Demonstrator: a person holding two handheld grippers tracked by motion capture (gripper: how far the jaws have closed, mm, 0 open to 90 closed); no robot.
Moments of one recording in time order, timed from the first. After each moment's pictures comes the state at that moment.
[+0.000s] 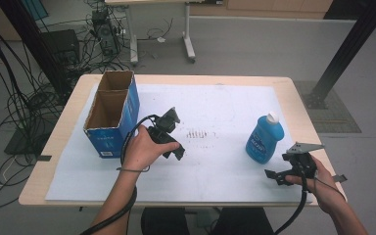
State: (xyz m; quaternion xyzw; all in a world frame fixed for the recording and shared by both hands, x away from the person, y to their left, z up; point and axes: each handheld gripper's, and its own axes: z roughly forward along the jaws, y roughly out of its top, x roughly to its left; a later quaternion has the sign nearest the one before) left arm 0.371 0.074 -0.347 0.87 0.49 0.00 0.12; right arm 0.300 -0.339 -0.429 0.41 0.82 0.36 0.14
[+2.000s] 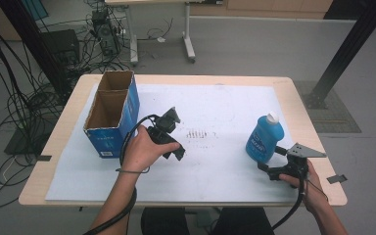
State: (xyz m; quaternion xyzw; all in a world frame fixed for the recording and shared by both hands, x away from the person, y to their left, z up) left arm 0.366 0.072 -0.340 0.87 0.49 0.00 0.12; right arm 0.312 -0.335 -0.461 0.38 0.74 0.51 0.19
